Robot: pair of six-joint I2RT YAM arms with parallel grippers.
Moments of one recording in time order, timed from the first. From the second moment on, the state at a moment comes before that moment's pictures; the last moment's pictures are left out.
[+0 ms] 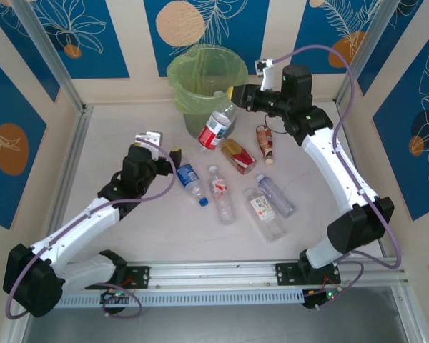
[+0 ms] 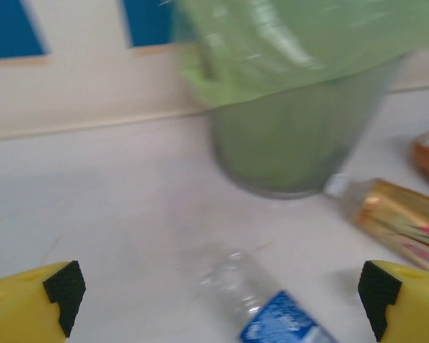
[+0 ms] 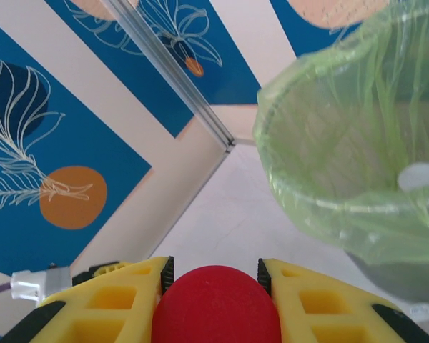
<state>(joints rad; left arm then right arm) -0.54 1.08 0.76 -0.05 -0.38 -0.16 0.33 1.55 1.67 -0.35 -0.57 0.45</state>
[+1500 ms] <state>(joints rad) -0.41 1.16 0.75 -0.20 -0.52 -0.44 0.27 2.25 2.38 -0.19 -0.38 0.66</state>
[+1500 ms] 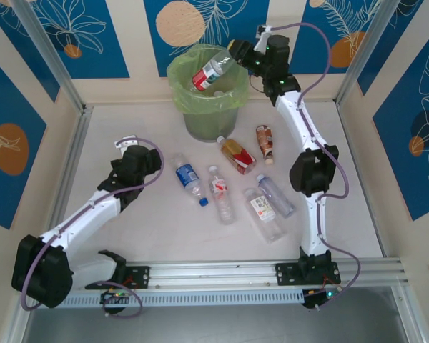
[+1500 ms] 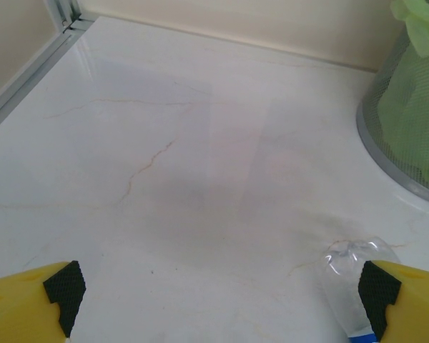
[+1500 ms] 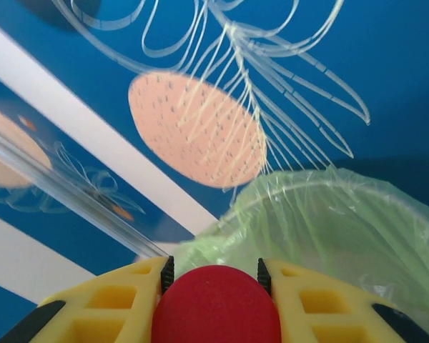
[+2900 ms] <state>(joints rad) -0.39 1.26 0.77 -0.23 -0.43 -0.49 0.48 2.27 2.50 -0.60 -0.25 0.03</state>
